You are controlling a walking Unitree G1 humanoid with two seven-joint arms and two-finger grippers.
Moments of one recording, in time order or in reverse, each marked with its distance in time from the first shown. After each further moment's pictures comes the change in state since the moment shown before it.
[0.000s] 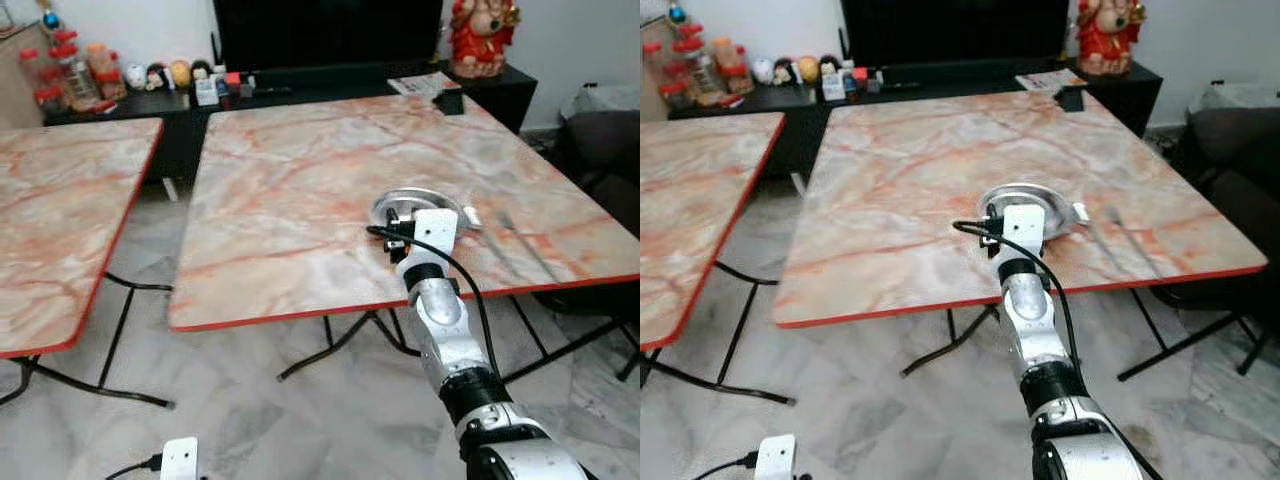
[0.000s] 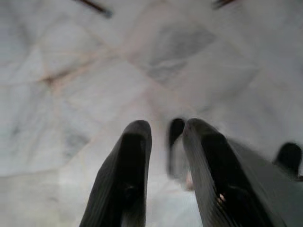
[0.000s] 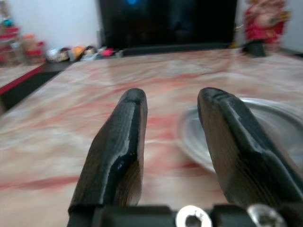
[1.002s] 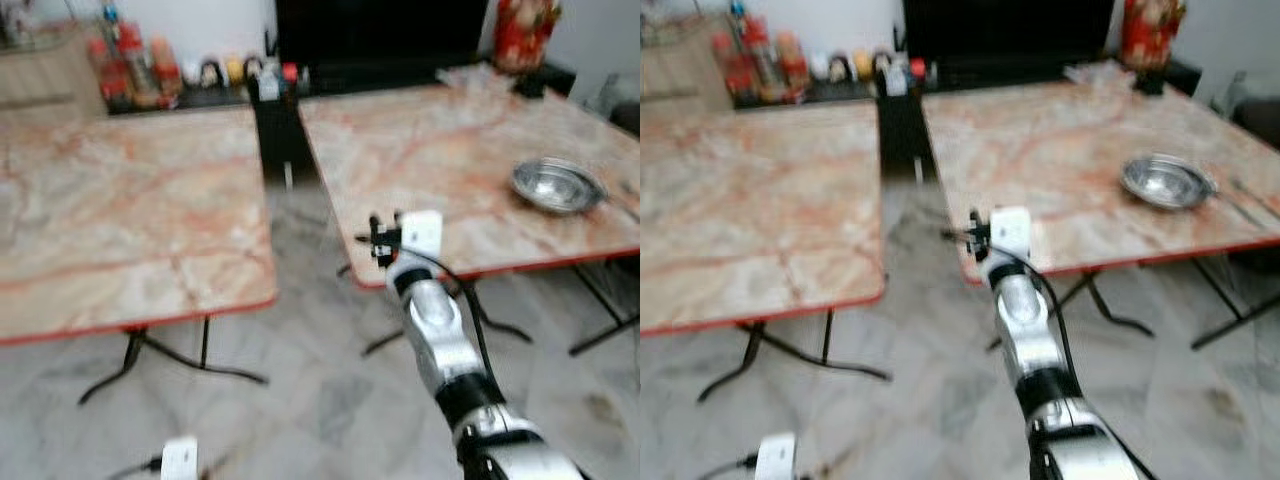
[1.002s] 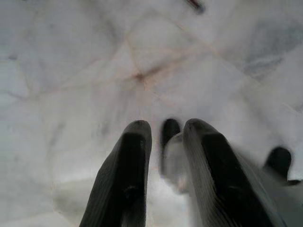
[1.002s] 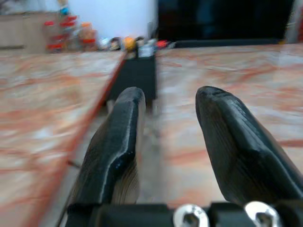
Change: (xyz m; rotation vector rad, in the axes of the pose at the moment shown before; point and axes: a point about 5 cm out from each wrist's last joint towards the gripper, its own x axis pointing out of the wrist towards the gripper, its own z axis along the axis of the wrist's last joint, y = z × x) left arm 0.000 -0.001 0.001 -0.015 -0.006 0.008; right arm -0.003 0.009 -0.005 -0.002 0.017 0.083
